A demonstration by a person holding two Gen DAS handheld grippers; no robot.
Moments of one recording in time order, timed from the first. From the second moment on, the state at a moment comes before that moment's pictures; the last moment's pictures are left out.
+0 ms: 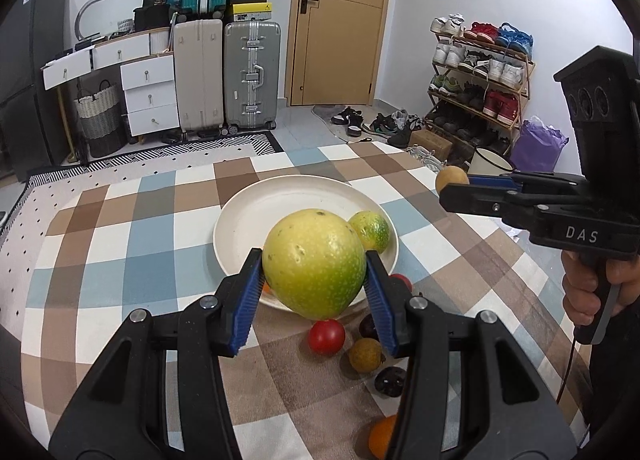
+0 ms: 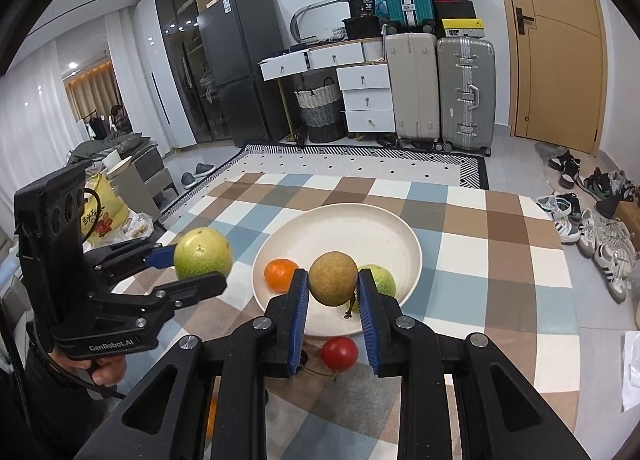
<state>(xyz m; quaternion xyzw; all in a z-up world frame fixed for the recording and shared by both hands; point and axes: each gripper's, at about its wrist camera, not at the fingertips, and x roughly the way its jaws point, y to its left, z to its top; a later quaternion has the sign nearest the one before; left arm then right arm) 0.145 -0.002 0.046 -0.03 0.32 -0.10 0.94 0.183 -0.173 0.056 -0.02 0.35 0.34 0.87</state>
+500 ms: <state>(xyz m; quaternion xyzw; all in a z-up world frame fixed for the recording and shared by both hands) 0.198 0.006 0.034 -0.02 0.33 -0.09 0.94 0.225 -0.161 0.046 -0.01 0.36 0.33 0.87</state>
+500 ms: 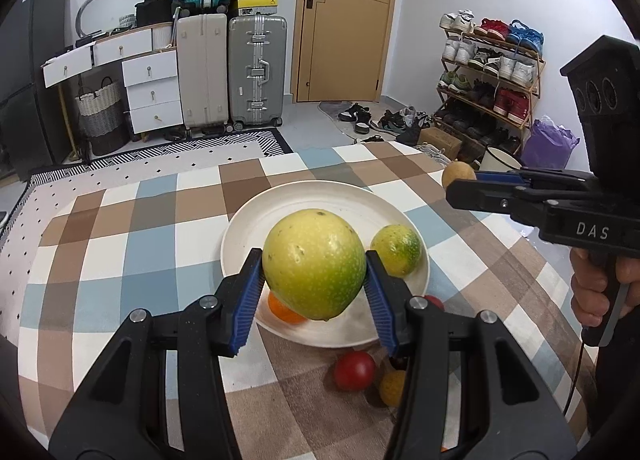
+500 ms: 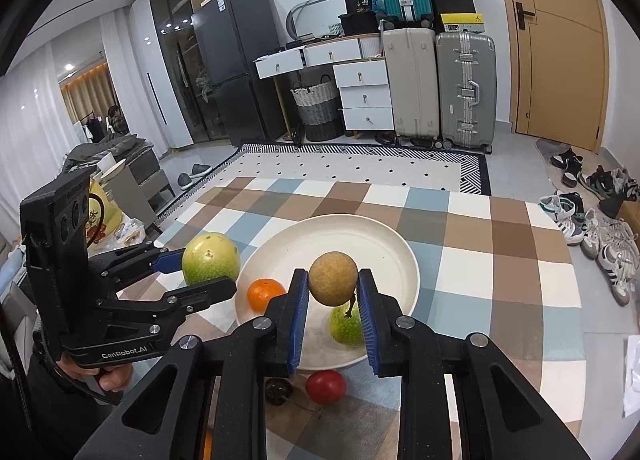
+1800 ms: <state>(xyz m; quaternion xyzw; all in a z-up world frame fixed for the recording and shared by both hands) 0.232 -0.004 -0.012 -0.02 0.36 -0.10 0.93 0.269 -0.133 -0.008 -0.03 0.40 0.33 0.86</state>
